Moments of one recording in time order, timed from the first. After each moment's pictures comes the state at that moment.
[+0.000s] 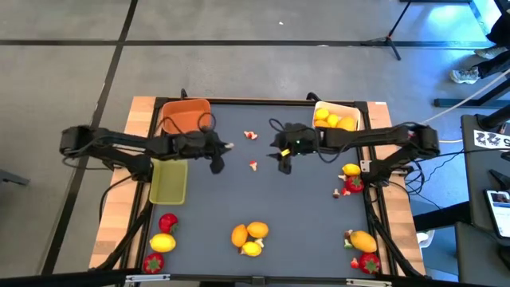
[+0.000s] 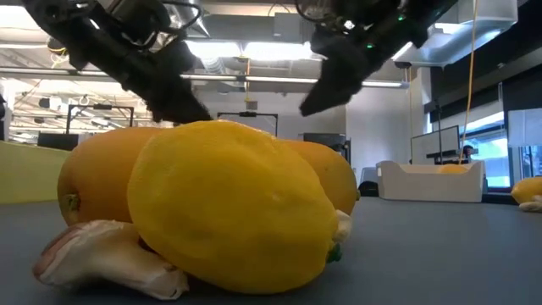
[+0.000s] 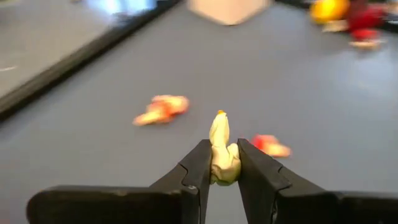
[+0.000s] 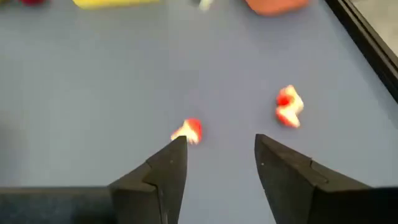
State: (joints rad) left arm 0.18 1.14 0.47 0.12 -0.26 -0.23; right arm -0.13 1.48 0.99 -0.20 0.03 -0.01
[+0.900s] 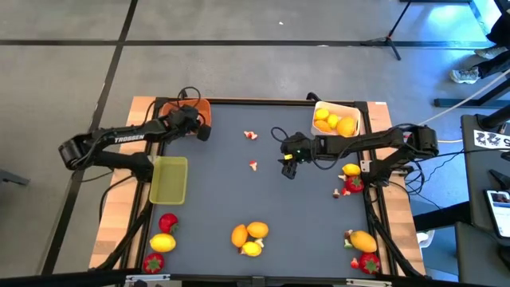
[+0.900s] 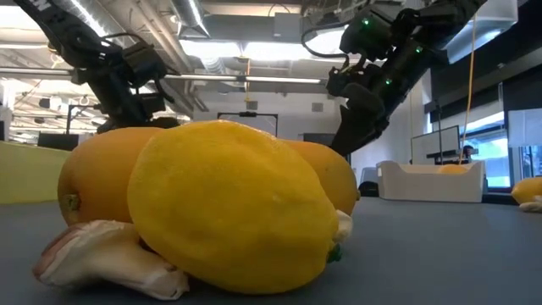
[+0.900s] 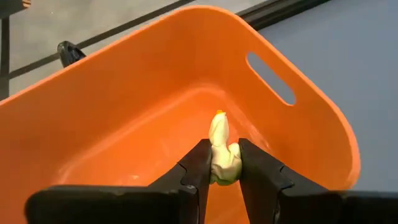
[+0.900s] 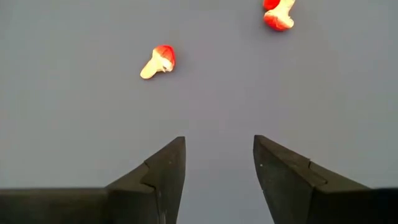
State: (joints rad) left arm 0.68 1.15 0.47 -0.16 -0.42 -0.29; right arm -0.12 1.51 0.82 -0.16 0.11 0.20
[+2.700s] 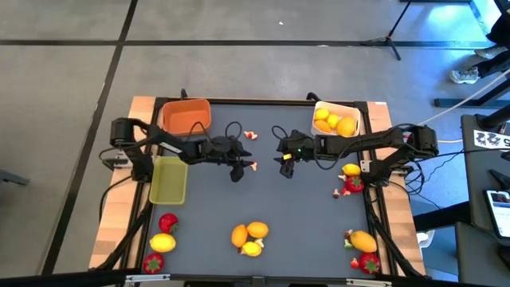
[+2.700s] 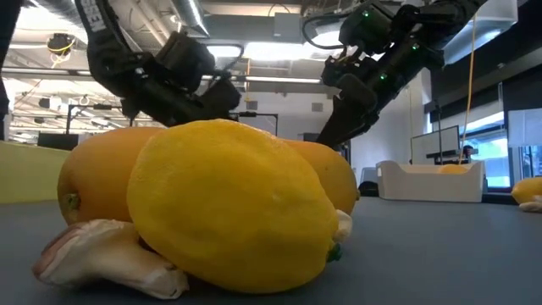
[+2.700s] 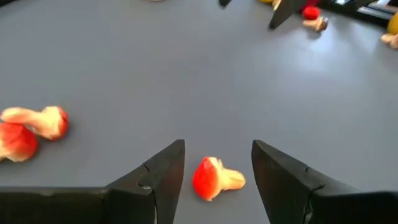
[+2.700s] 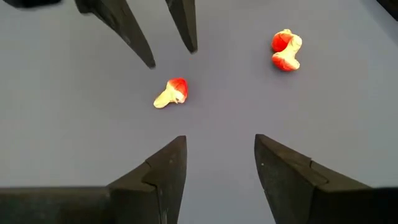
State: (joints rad) left arm 0.18 1.73 0.59 0.64 -0.01 -0.19; right arm -0.12 1.51 0.82 -0.05 0.09 0.13
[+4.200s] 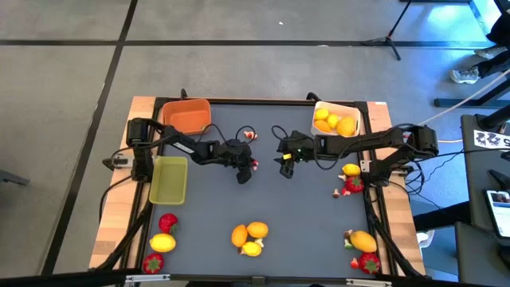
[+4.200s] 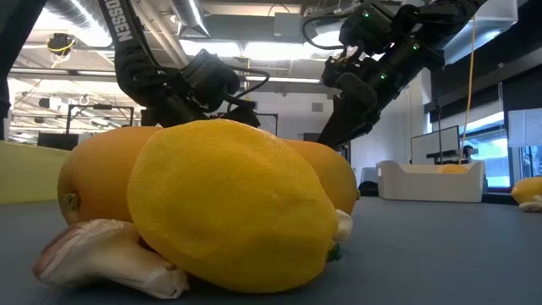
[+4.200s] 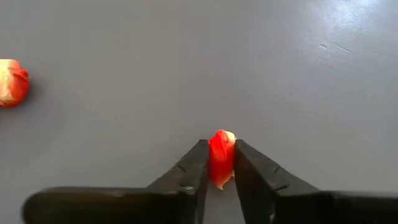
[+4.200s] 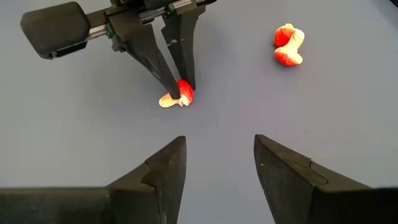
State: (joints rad) left arm 0.18 1.87 0.72 0.48 -0.02 -0.23; right arm -0.12 1.51 0.82 -0.06 0.09 0.16
